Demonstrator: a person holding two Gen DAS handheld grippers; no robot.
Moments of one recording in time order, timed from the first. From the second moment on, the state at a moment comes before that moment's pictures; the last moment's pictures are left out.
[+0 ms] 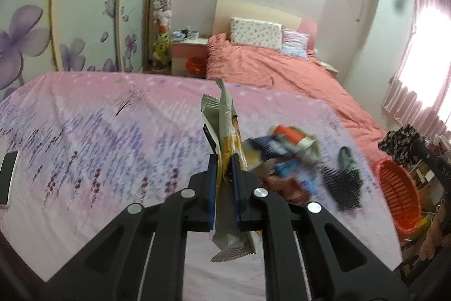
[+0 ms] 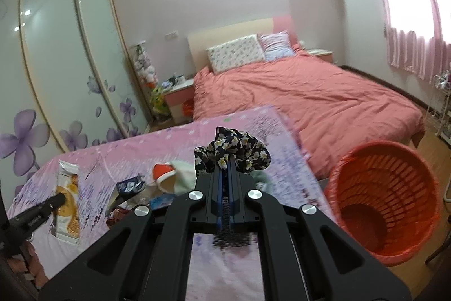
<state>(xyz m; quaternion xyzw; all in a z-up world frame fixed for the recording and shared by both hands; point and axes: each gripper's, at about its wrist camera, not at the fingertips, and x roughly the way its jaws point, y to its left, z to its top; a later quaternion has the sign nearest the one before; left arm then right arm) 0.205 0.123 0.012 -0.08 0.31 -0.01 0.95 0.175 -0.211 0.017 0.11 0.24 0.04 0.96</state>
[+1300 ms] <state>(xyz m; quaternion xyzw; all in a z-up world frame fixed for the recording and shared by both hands) 0.278 -0.279 -0.044 0.03 0.38 -0.31 0.87 0.157 -0.430 -0.053 0.24 0.24 -0.13 0.93</state>
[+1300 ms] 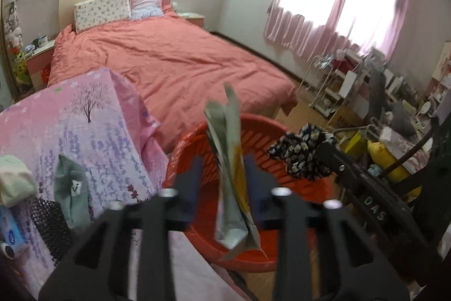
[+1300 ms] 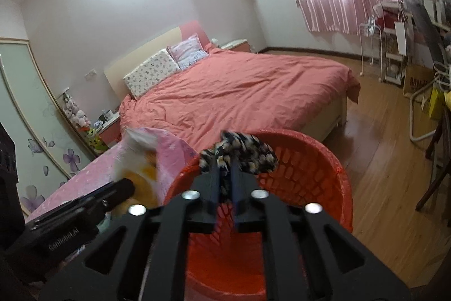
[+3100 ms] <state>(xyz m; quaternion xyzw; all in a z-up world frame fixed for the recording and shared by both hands) 0.230 0.090 -0.077 -0.04 0.35 -0.01 0.93 0.238 -0.164 -0.087 0.08 0.41 0.04 0.91</state>
